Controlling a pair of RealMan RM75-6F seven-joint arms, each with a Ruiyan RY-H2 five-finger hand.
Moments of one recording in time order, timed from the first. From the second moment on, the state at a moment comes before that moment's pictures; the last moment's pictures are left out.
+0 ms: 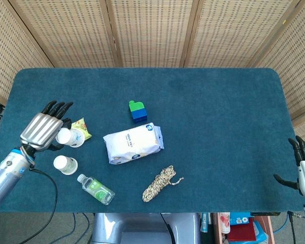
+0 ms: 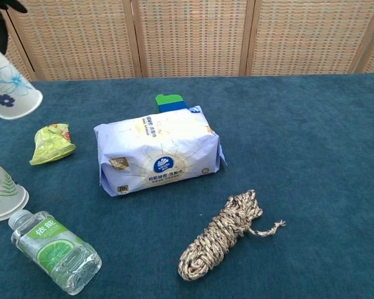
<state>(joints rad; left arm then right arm) -0.81 -0.72 0.02 -2.06 1.05 0.99 0.39 0.08 -1.10 0.13 -1.57 -1.37 1.43 0.13</state>
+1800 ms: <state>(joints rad) -0.59 -0.89 0.03 -1.87 1.19 0.90 0.31 0.08 -1.10 0.13 -1.58 -1.38 1.43 0.11</state>
